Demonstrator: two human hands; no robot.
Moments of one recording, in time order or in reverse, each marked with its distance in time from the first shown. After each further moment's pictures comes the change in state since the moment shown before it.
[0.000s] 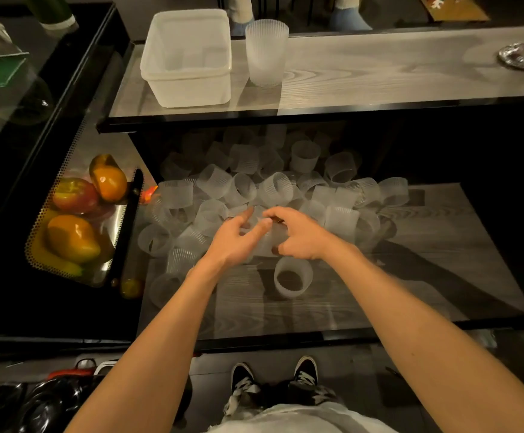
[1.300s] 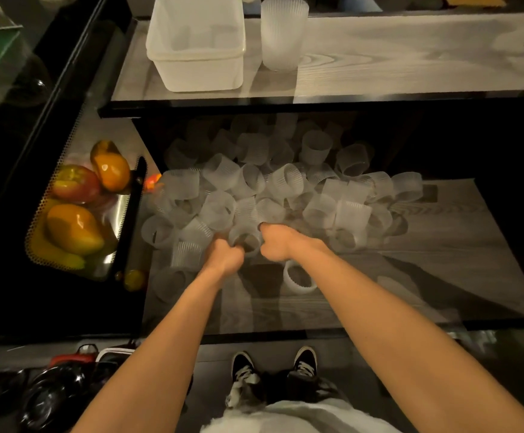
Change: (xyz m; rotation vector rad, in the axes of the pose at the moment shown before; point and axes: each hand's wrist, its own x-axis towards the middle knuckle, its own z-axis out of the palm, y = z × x) left_hand 0.014 -0.070 0.004 -0.010 0.156 -0.367; right_hand 0.043 -0.019 0.050 -0.362 -0.259 0.259
